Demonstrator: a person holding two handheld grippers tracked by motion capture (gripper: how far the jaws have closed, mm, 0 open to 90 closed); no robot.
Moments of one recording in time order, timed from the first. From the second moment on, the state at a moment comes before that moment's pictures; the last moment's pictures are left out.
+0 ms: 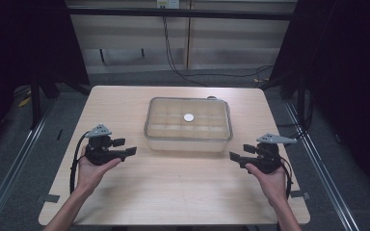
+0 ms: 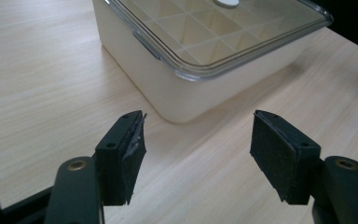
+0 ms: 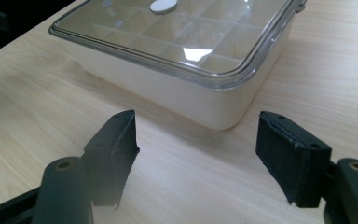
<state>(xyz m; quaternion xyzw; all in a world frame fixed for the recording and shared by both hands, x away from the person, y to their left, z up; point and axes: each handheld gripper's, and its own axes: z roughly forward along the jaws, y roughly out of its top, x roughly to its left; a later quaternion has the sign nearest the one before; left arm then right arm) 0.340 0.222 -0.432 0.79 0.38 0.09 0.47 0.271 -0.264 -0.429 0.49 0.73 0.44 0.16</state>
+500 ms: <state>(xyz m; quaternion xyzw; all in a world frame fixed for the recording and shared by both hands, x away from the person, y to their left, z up) 0.361 0.216 -0.421 0.80 0.37 0.09 0.46 0.308 -0.263 -0.415 0.48 0.74 0.44 0.15</state>
